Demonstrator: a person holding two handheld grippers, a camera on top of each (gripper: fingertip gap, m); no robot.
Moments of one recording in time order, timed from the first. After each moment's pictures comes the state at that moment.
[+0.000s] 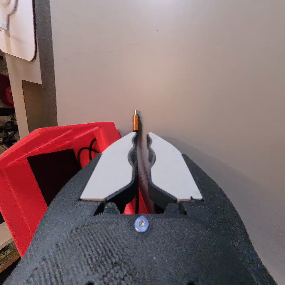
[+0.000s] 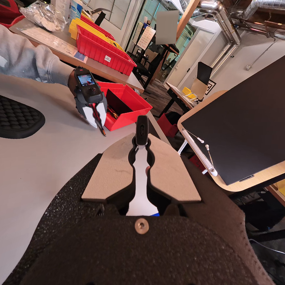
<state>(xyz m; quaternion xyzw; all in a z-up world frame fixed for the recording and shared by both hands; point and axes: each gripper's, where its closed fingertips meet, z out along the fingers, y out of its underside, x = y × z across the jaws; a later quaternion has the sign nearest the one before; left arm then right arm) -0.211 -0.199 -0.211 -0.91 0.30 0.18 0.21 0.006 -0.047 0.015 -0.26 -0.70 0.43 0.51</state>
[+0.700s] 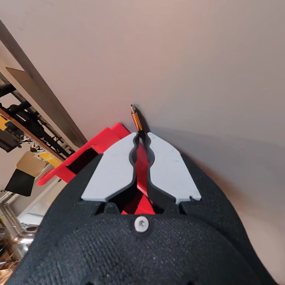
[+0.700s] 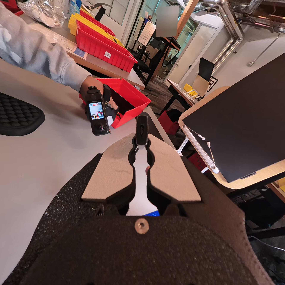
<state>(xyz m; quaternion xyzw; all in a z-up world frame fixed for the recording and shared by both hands) -0.254 -0.188 -0.231 -0.88 0.37 0.31 -0.05 0.005 -0.044 0.010 -0.26 -0.70 0.42 0.51</state>
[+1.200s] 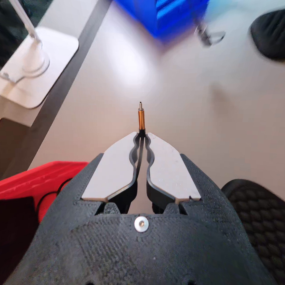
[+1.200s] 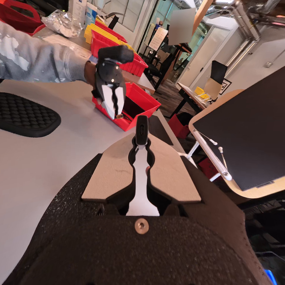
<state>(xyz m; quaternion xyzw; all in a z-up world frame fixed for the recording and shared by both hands) -0.147 -0.164 -0.120 -0.89 0.21 -0.06 0.40 0.010 -0.056 0.010 -0.25 -0.71 0.45 0.48</state>
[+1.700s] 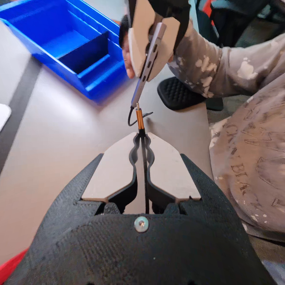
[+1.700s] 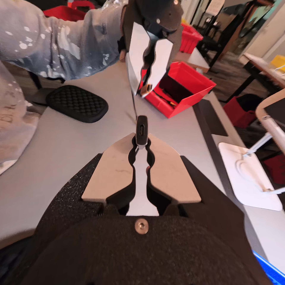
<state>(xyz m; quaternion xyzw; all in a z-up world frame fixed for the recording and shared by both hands) -0.027 -0.141 -0.036 -0.85 0.29 -0.22 0.37 0.022 -0.087 -0.034 -0.25 -0.79 0.48 0.30</state>
